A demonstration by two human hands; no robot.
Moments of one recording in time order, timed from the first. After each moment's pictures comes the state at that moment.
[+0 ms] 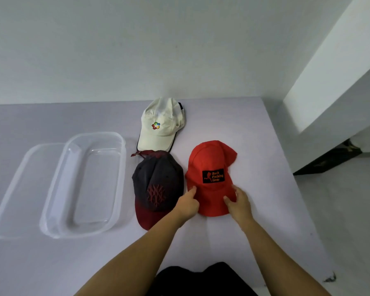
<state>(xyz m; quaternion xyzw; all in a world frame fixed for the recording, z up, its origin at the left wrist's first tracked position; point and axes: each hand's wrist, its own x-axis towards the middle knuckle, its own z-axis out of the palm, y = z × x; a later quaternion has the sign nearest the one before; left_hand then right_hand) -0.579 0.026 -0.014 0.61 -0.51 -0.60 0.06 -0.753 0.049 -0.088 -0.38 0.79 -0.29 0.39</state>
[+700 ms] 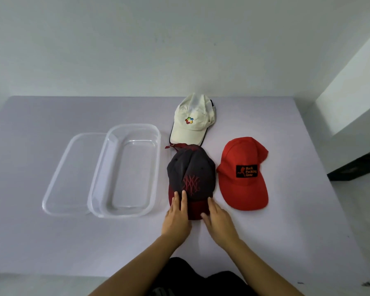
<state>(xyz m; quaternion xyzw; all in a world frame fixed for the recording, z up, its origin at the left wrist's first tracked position) -0.458 0.090 -0.068 0.67 -0.68 -0.31 -0.03 -0.603 0.099 -0.070 -0.66 0.68 -0.10 0.32</state>
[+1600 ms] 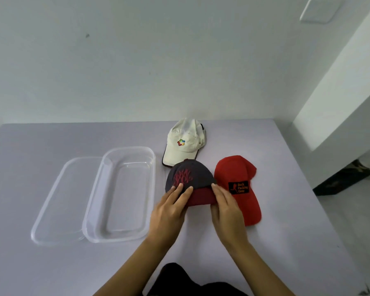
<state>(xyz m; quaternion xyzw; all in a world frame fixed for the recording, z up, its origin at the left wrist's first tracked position) -0.439 0.061 0.031 0.52 -0.80 -0.06 0.29 -0.605 0.080 0.015 -0.66 0.66 -0.34 0.08</state>
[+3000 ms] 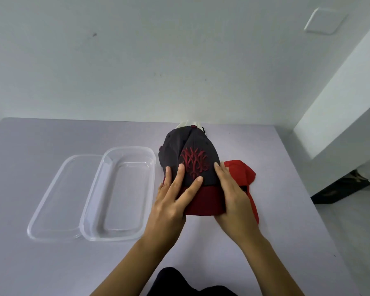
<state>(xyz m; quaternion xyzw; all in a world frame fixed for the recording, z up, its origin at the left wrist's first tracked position) -0.446 0.073 0.088 0.48 -0.80 -0.03 0.37 -0.611 0.074 0.093 -0.71 0.58 -0.37 0.17</state>
